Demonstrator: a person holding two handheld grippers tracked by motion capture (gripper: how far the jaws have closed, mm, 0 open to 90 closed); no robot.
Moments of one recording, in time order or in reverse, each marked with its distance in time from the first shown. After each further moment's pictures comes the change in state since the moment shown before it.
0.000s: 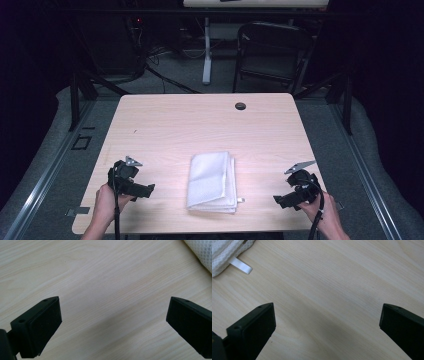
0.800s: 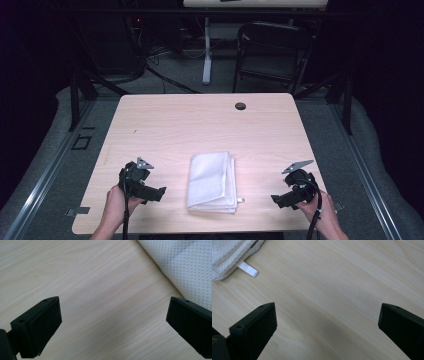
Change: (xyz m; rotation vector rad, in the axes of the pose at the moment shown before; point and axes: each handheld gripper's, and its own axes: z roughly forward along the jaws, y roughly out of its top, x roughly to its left) left arm -0.037 0.013 -0.007 -0.025 -0.054 0.053; right arm 0.005 0.005 -0.001 0.001 -0.008 -0.032
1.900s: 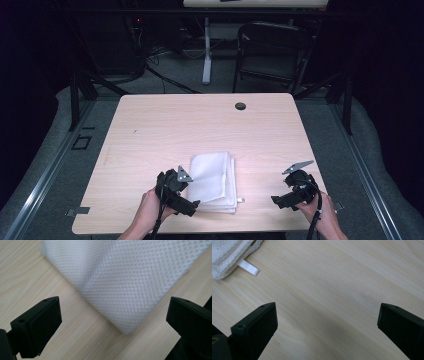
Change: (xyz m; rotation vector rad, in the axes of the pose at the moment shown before) left arm -0.092 0.029 0.016 -0.004 -0.128 0.239; right arm 0.000 -0.002 0.003 0.003 0.022 0.027
